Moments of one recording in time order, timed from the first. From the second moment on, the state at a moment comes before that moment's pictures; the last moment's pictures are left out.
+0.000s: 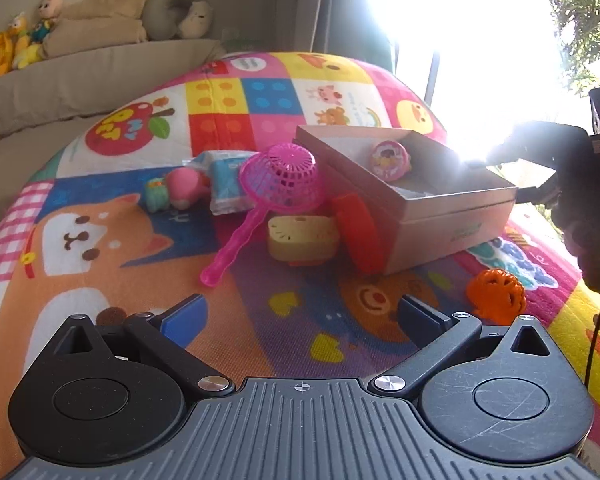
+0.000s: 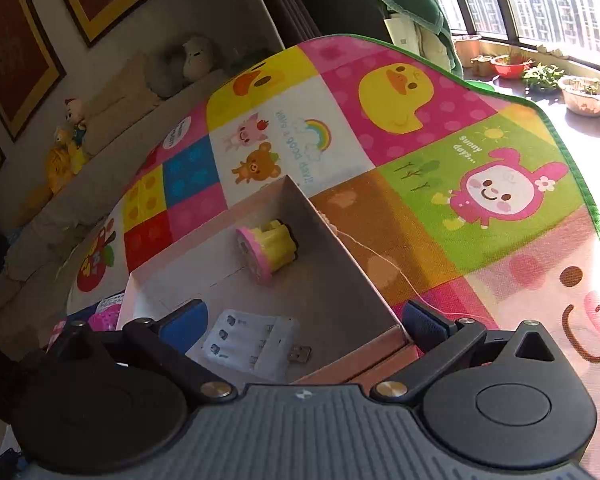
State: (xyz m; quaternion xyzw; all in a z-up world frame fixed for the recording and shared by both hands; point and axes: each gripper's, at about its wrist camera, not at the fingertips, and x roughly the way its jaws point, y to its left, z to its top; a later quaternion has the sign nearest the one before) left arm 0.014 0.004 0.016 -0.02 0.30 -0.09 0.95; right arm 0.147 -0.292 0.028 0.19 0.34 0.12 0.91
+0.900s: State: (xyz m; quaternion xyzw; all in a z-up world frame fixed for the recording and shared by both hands) left arm 0.071 0.014 0.016 -0.03 0.32 -0.07 0.95; right arm 0.023 -0.266 -0.003 0.13 0.31 0.03 0.94
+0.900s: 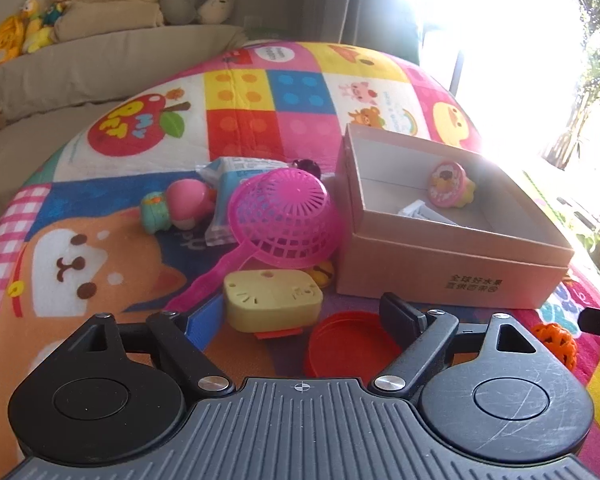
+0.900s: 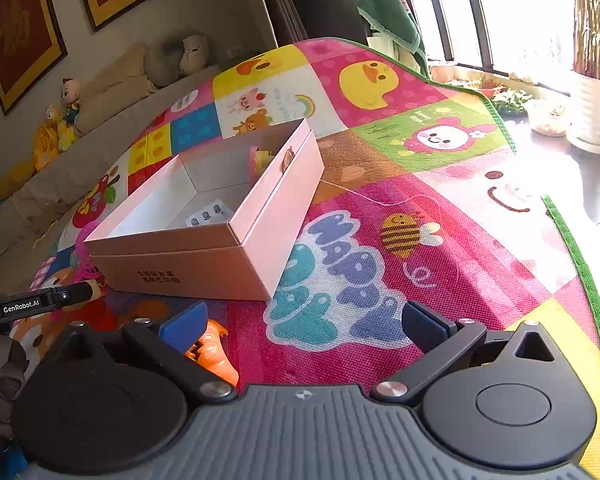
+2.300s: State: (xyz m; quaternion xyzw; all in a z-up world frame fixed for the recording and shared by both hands) left arm 0.039 -0.019 0.001 -0.04 0.34 -0.11 0.93; right arm 0.032 -0.193 -0.001 0.01 0.38 0.08 0.92
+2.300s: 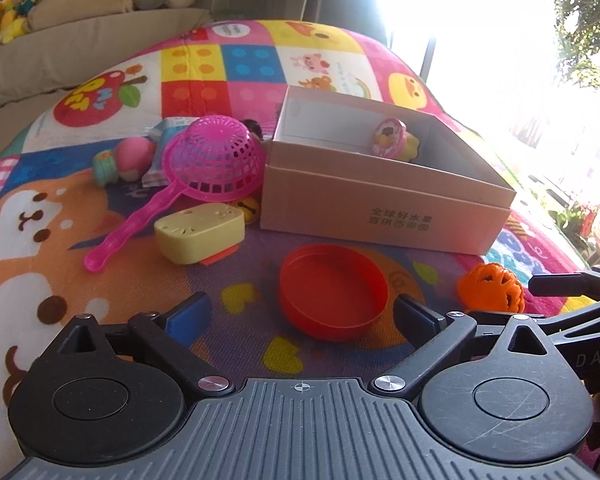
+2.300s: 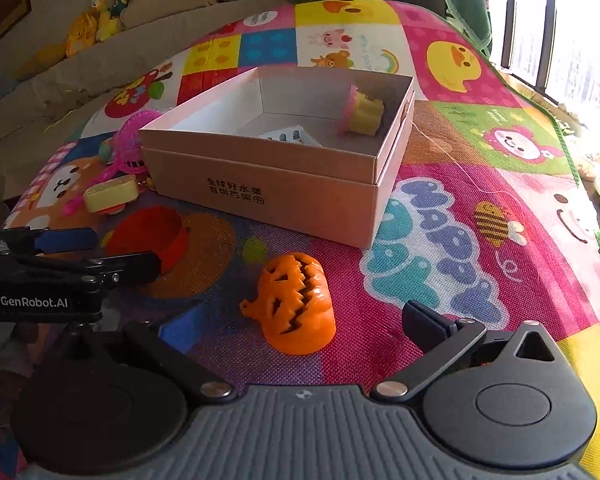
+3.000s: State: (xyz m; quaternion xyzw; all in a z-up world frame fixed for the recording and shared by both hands) left arm 0.018 0.017 0.001 -0.05 0.34 -0.07 0.94; right arm 0.056 -0.208 0.016 0.01 0.28 -0.06 0.96
